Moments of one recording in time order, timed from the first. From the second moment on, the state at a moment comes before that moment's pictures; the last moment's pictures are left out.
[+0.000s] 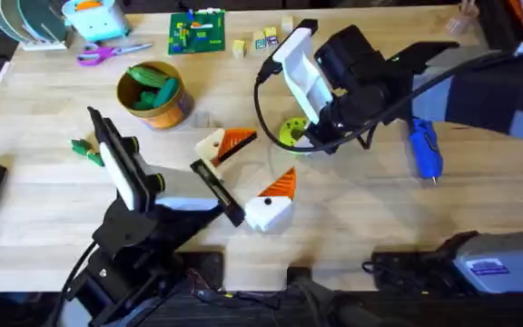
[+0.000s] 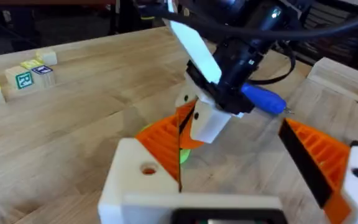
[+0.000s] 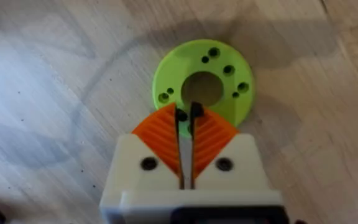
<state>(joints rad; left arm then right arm) -0.67 0.01 0.01 -0.06 0.21 -0.17 0.56 1.60 0.98 -0.62 -0.18 -0.37</state>
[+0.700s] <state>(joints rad) -0.67 0.01 0.01 -0.06 0.21 -0.17 0.56 1.53 1.00 -0.65 -0.13 -0.37</state>
